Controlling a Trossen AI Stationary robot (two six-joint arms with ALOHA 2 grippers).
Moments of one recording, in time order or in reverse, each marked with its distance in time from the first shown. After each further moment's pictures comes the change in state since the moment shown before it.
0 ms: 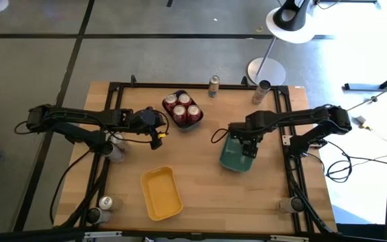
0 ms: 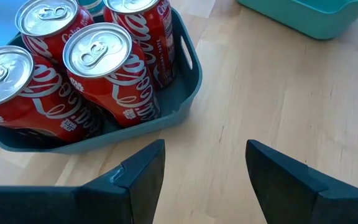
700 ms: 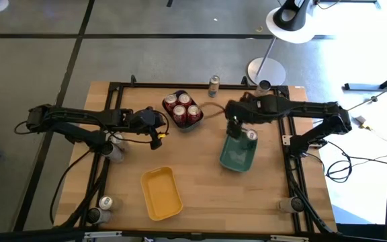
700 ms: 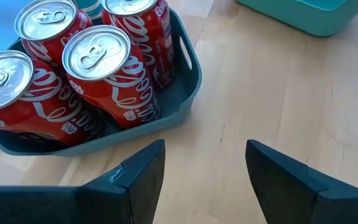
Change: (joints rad) left arm 0.000 0.000 0.000 0.000 0.000 0.026; right arm -0.042 -0.003 0.355 0.117 0.304 -0.054
